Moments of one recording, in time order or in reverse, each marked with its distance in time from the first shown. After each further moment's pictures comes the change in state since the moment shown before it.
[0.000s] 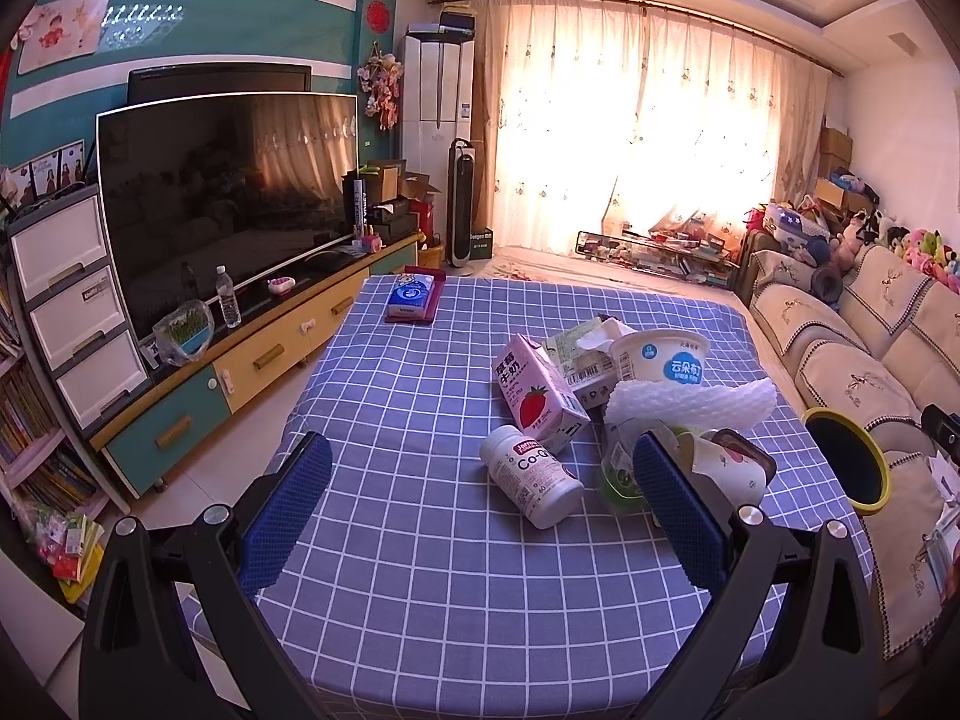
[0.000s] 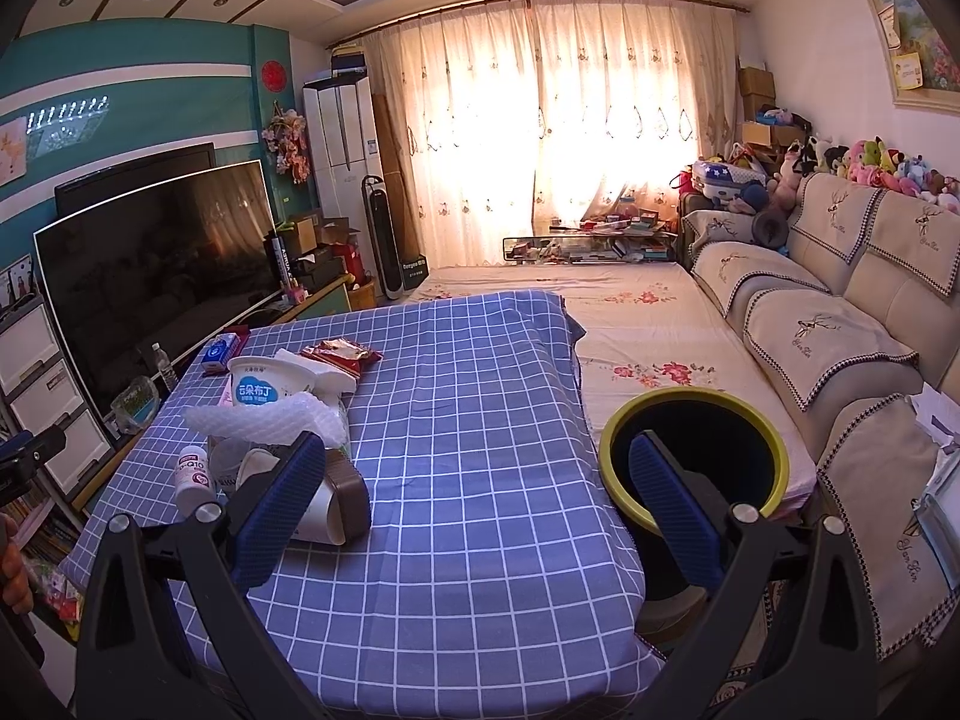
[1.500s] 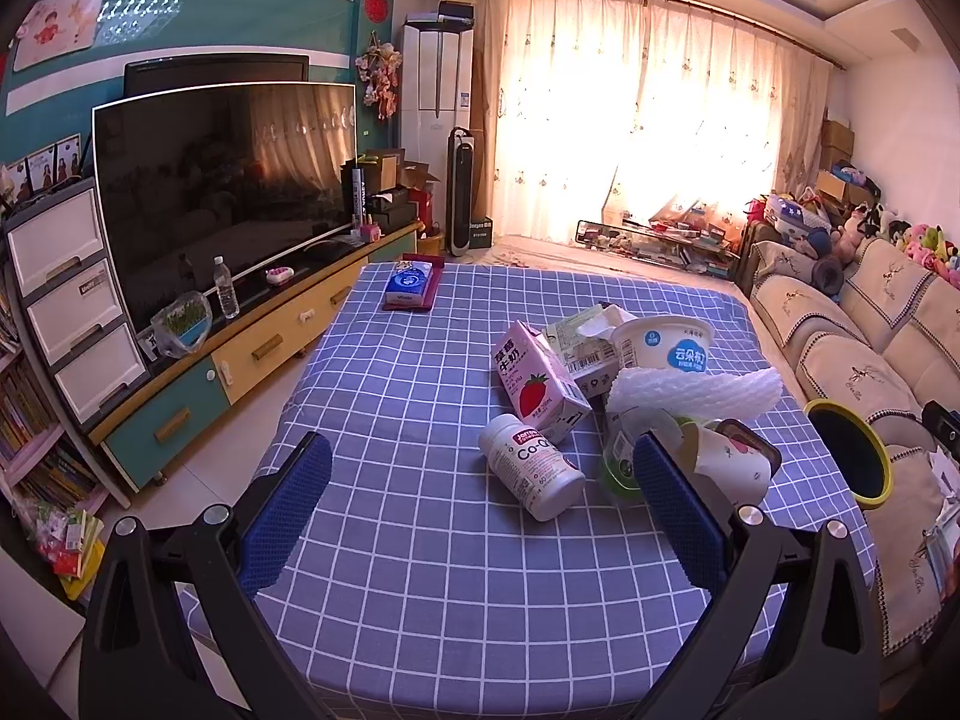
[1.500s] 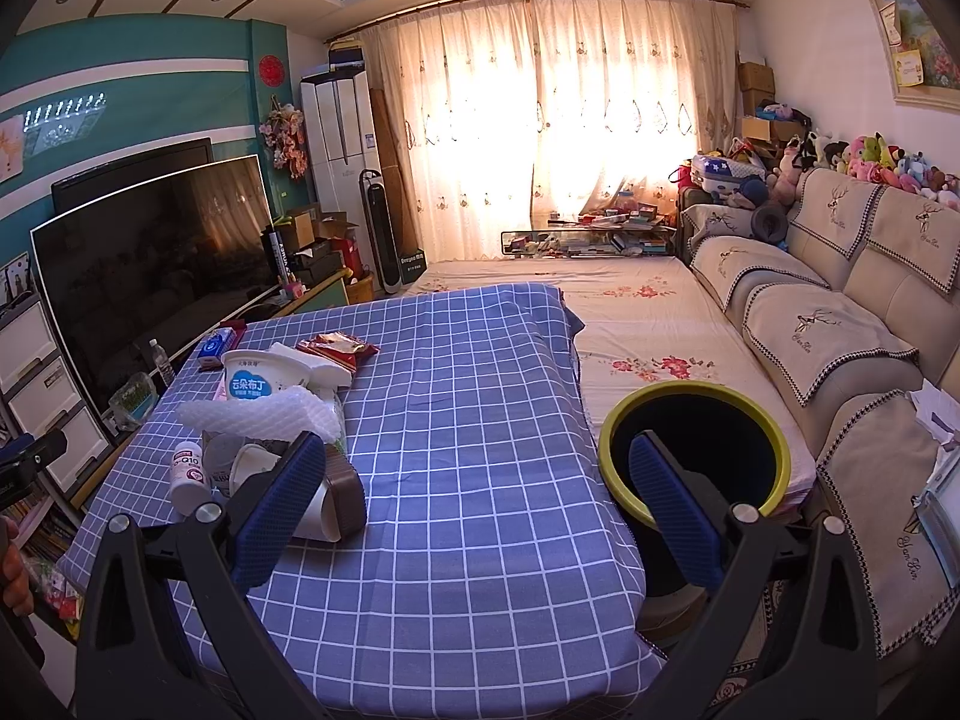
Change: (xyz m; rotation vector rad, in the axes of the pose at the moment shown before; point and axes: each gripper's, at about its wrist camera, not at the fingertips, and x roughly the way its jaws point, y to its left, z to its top) left arm 0.015 -0.005 -0.004 0.001 0.023 0.004; right arm 0.006 0.000 -0.003 0.002 0.013 -0.001
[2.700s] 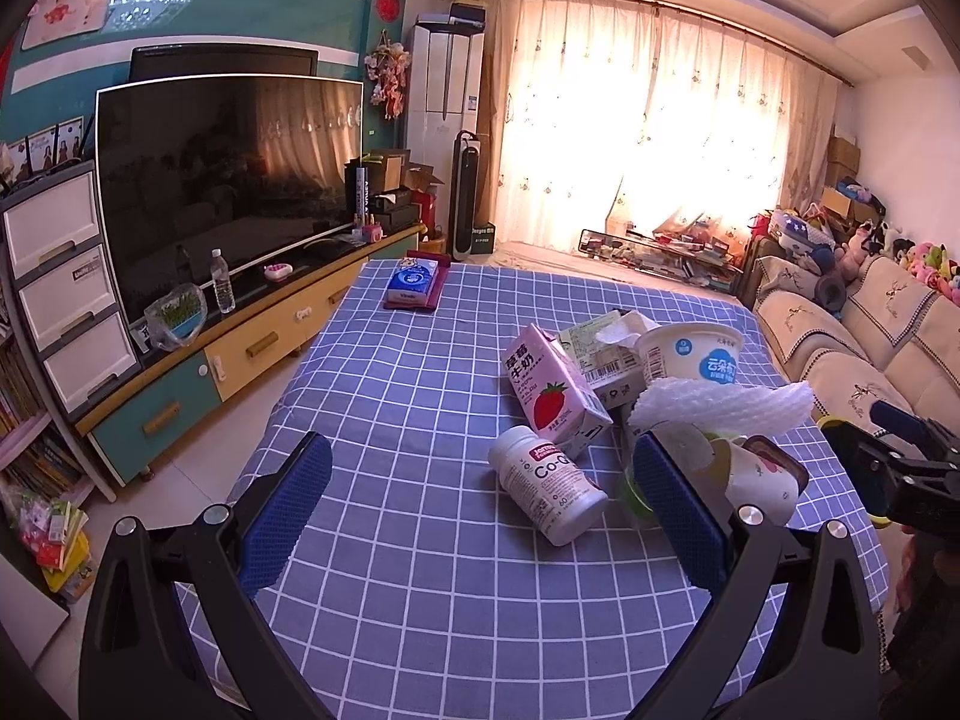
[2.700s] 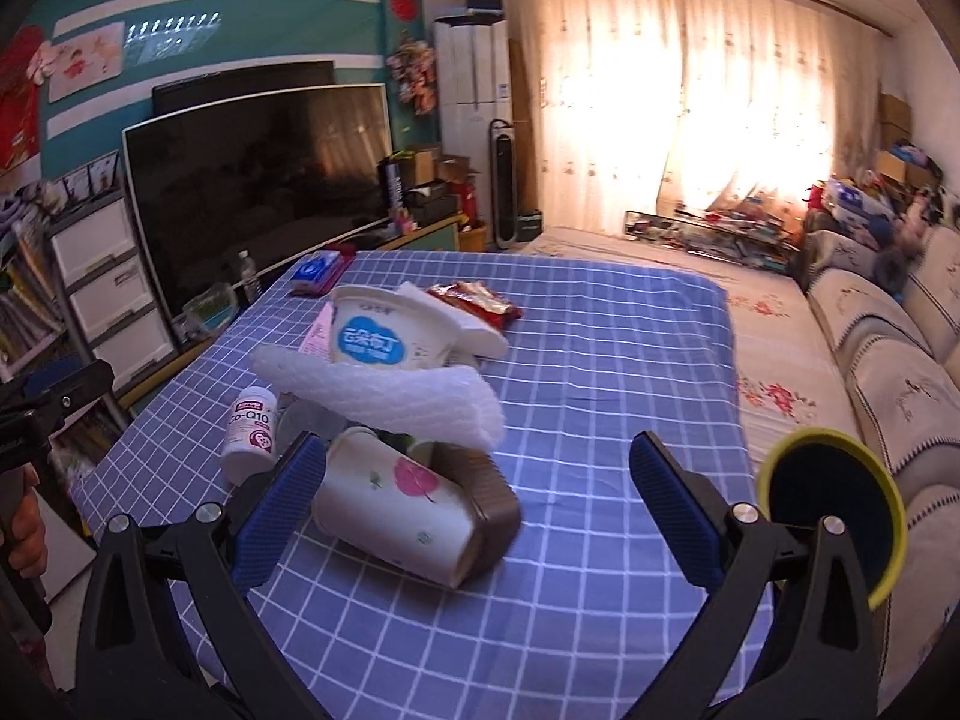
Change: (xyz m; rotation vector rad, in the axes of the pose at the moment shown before) left arm 0.037 0.010 -0.002 -0.039 -0.010 -0.004; right arm 0.085 0.087 0.001 -0.225 0.130 0.251
